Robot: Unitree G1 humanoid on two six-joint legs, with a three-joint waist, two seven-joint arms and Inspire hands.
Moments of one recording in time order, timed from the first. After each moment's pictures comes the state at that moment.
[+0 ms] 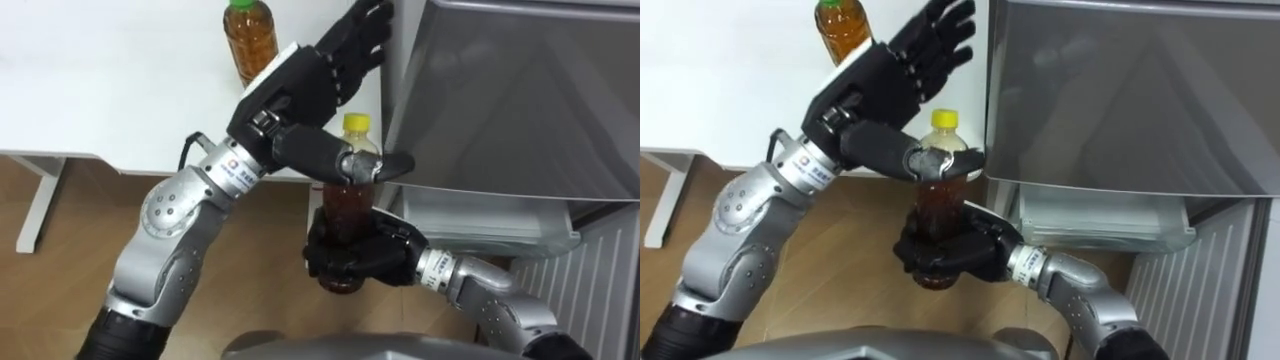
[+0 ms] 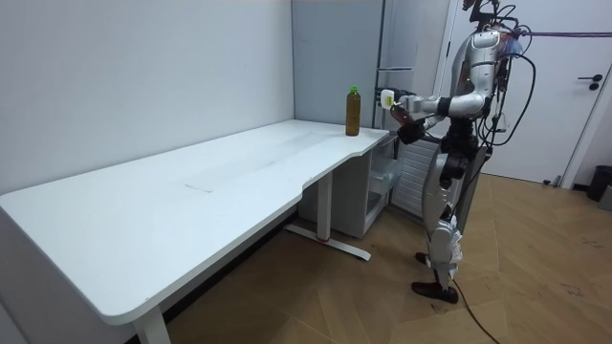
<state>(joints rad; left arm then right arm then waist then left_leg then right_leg) 0.07 0.29 -0.26 -0.29 -0.50 -0.03 -0.46 0.09 -0.31 0.44 0.46 0.66 0.02 0.81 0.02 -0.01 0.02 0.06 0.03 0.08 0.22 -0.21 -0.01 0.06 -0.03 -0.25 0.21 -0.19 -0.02</state>
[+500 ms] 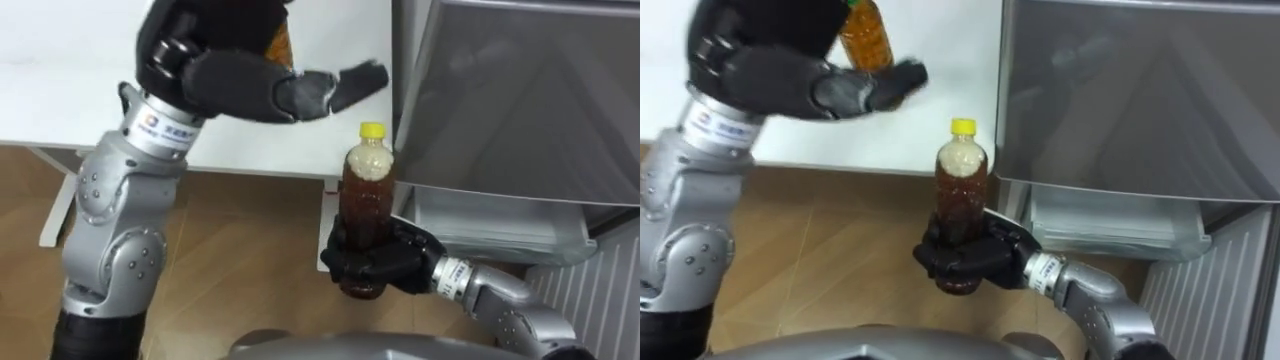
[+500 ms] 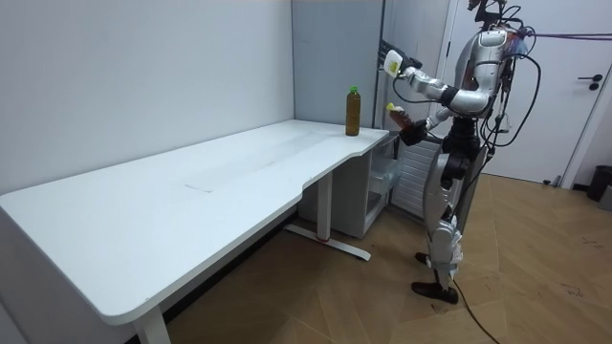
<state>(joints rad) 0.04 0.27 0.02 -0.55 -0.70 -0.08 -0.41 0.17 -0.32 0.36 0.45 0.61 0.04 0.79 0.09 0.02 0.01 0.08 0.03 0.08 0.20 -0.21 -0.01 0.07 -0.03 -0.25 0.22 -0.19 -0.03</state>
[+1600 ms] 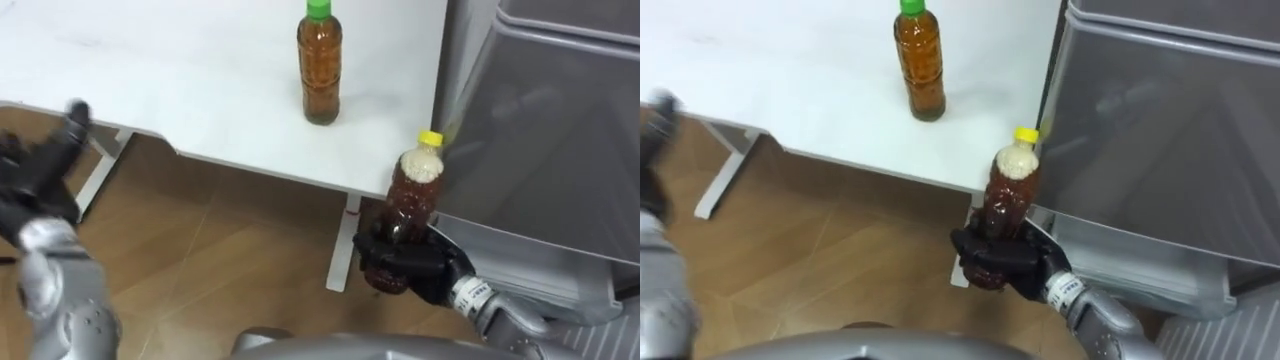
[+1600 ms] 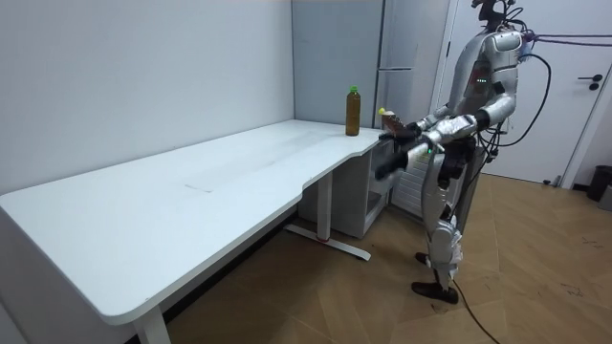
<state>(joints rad) 0.28 0.21 0.17 0.37 -0.90 -0.15 0.25 0.27 -0.24 0.18 0.41 0.62 0.11 0.58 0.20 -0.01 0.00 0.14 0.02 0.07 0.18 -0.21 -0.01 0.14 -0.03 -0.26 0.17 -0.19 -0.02</state>
